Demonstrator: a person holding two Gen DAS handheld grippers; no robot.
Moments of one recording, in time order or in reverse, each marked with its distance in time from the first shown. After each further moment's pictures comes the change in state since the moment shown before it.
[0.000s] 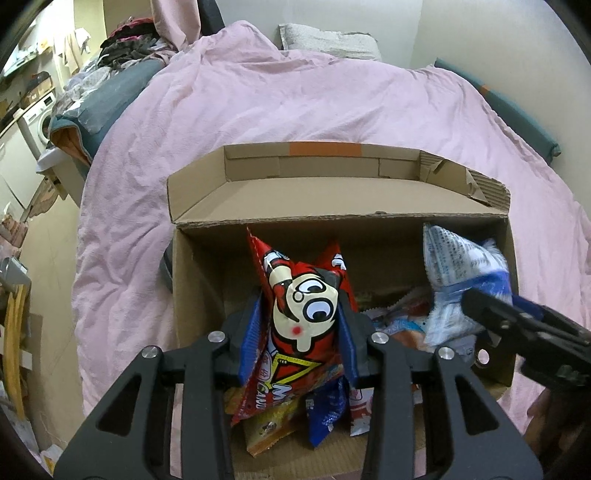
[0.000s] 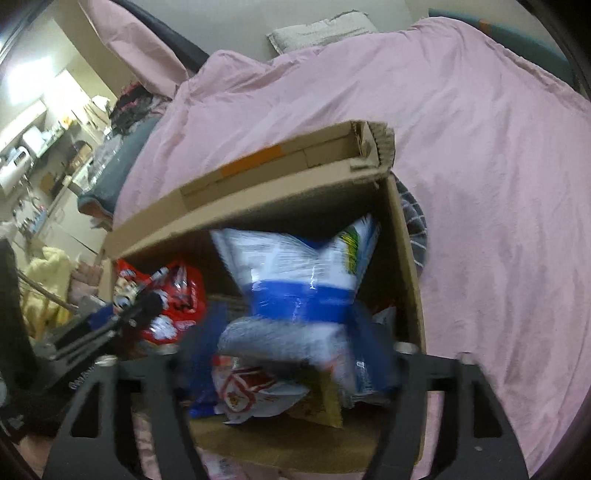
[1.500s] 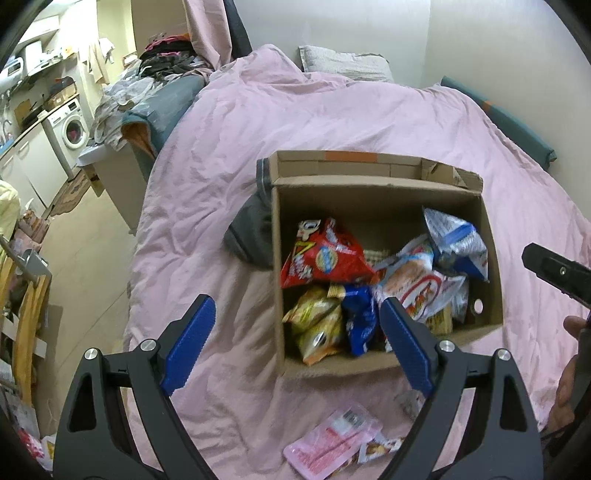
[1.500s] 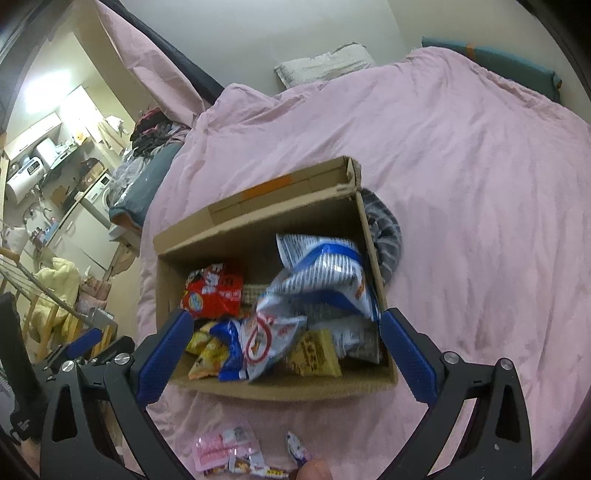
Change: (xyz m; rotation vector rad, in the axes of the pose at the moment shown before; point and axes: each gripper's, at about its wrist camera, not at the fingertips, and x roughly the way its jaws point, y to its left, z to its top) left arm -0.100 0.041 -0.067 -0.015 -0.083 0.058; right arm -0.081 0.013 -0.038 -0.016 -0.101 0.011
